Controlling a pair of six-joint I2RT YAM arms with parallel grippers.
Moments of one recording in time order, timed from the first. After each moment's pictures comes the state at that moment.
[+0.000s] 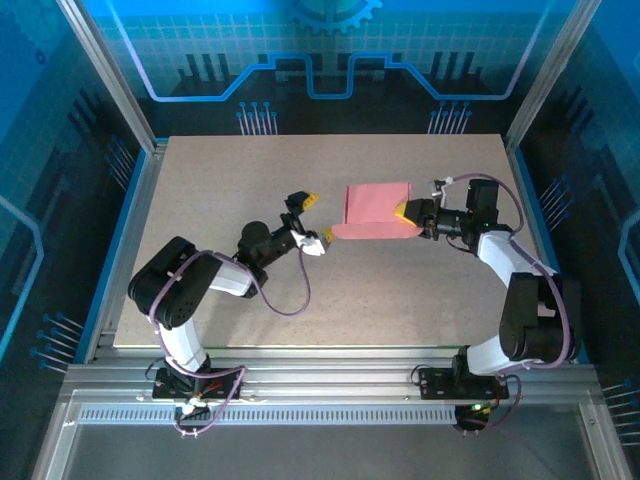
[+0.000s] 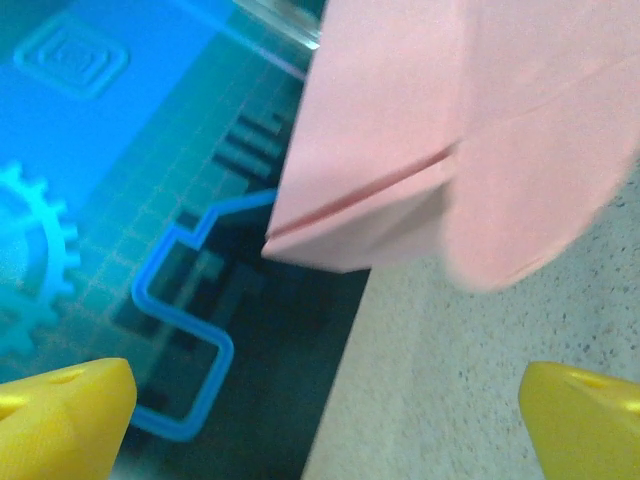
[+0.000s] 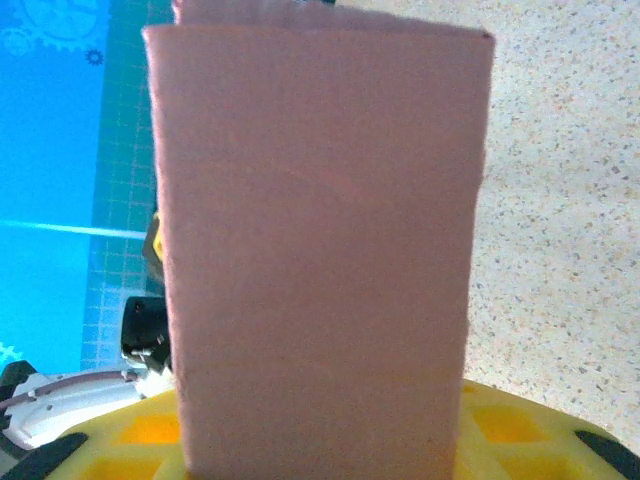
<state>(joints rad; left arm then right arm) -0.49 1.78 0.59 1.26 0.34 1.08 -0.07 1.46 0.85 -0.04 -1.16 0.67</state>
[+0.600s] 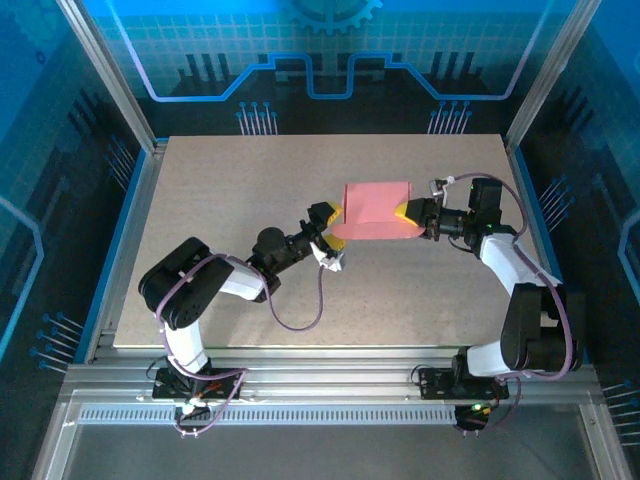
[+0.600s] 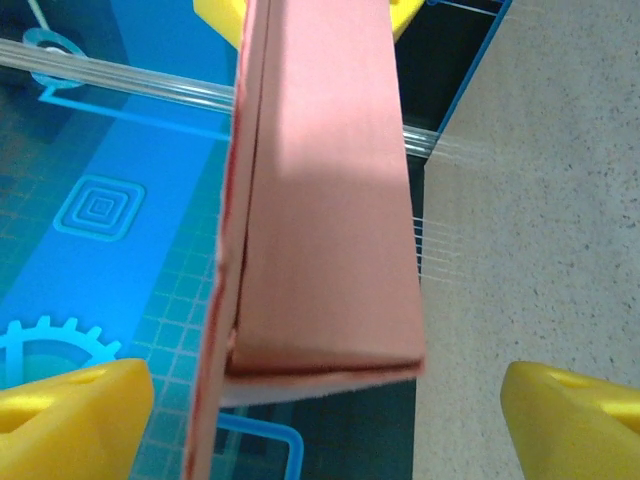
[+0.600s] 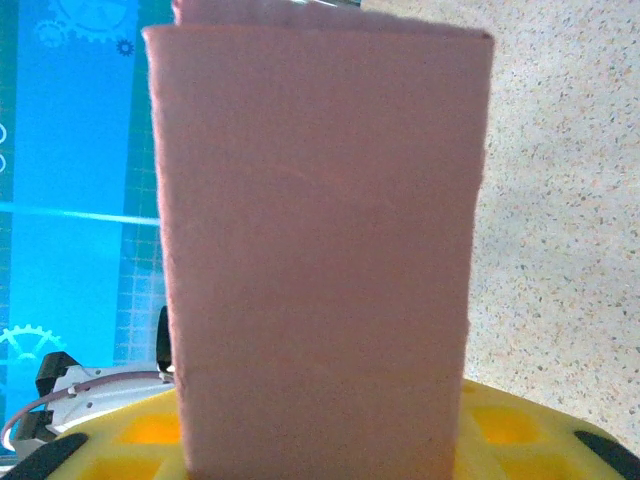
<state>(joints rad) -0.60 1.82 0.63 1.29 0.32 1.34 -0.07 1.42 0.85 -0.07 -1.21 0.71</state>
